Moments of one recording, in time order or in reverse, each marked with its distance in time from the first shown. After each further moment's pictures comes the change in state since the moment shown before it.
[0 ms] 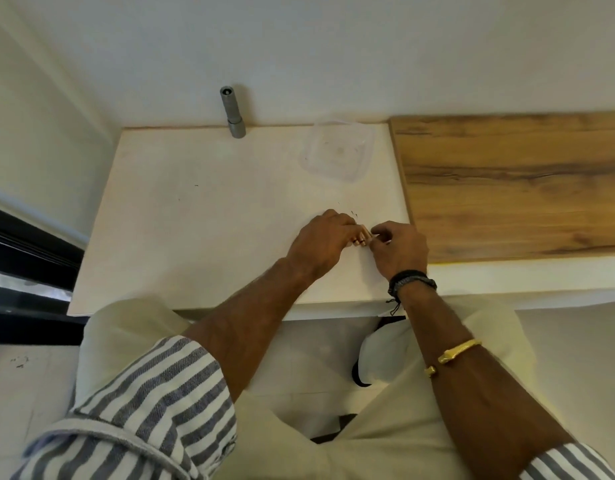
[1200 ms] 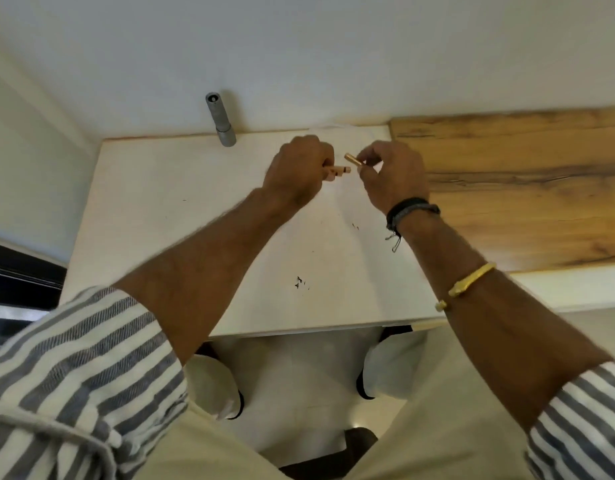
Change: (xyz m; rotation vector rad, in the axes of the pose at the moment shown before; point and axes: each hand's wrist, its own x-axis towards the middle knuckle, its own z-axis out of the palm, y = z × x) left_hand 0.085 -0.058 -0.085 -0.021 0.128 -0.248; right_hand 0.095 -0.085 -0.018 -0.097 0.077 -0.293
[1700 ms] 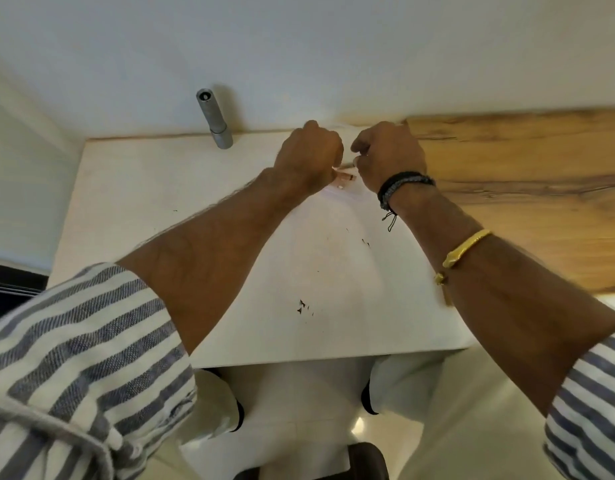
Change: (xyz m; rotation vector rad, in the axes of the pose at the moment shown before) left_hand 0.055 -0.015 0.018 0.166 -0.118 0.013; right_hand 0.065 -0.013 0.029 -0.176 -0.139 0.042
